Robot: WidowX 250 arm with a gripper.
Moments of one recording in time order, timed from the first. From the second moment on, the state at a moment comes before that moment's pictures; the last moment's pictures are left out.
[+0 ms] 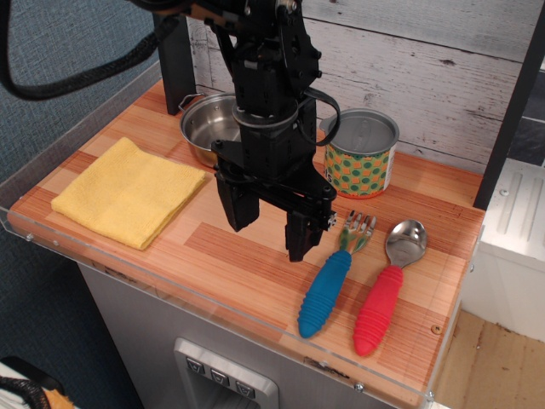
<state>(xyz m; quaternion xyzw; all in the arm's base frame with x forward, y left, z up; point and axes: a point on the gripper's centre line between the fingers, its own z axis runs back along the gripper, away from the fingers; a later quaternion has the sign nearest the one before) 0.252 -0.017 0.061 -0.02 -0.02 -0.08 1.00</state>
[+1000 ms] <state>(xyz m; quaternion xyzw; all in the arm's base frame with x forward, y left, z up) 0.256 0.073 0.050 0.03 -0.01 0.01 1.00</state>
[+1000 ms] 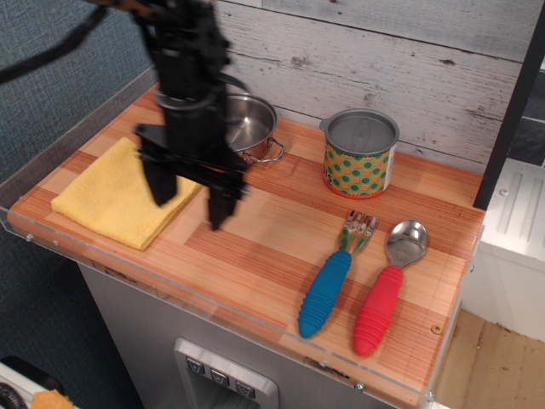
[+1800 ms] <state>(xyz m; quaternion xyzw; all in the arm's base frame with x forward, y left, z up) 0.278 0.163 0.036 0.06 -0.02 0.00 1.00</state>
